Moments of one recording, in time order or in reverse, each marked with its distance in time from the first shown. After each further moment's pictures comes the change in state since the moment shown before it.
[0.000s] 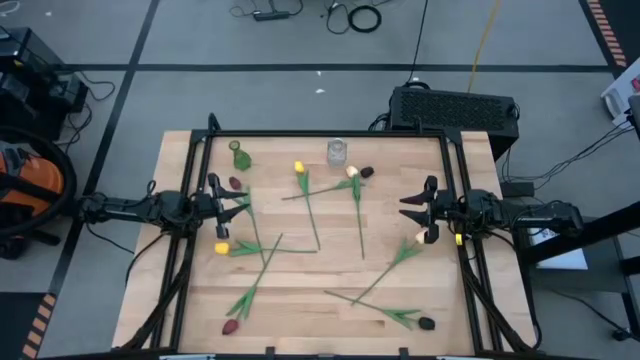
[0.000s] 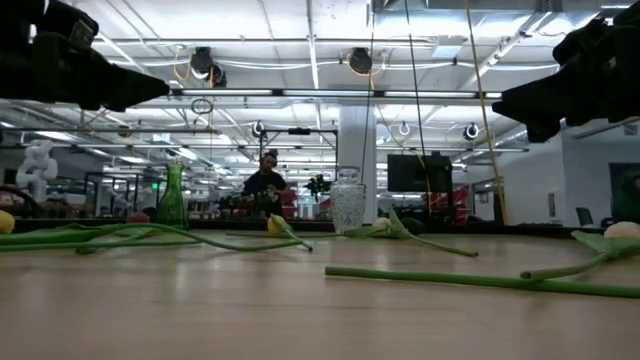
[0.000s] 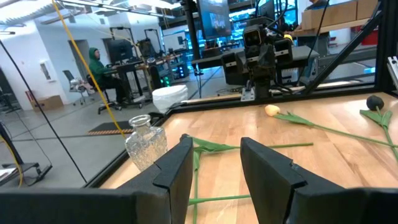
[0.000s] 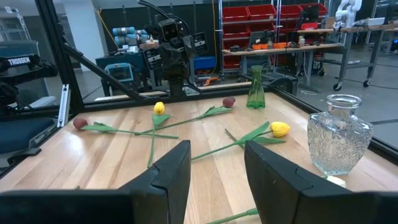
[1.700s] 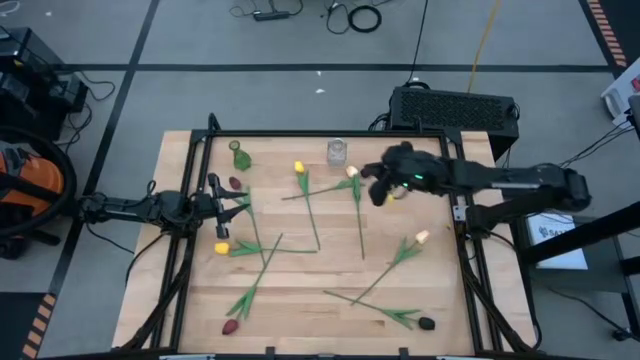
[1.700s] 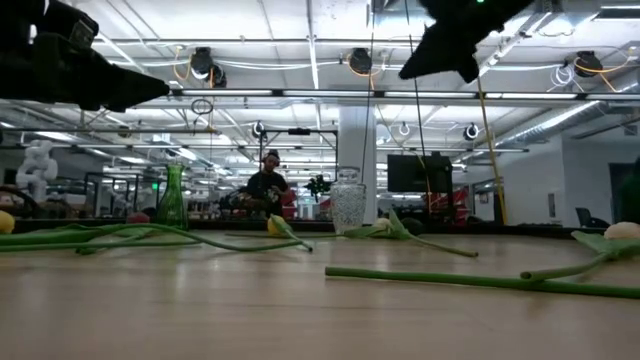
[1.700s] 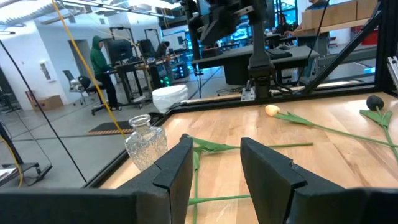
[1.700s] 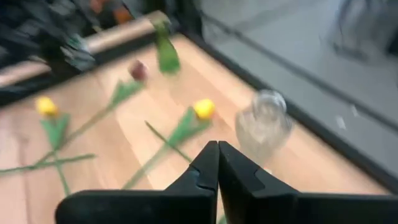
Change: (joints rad) left arm 0.000 0.000 0.000 0.000 0.000 0.000; right arm -0.118 1.104 0.959 -0.395 0.260 0.268
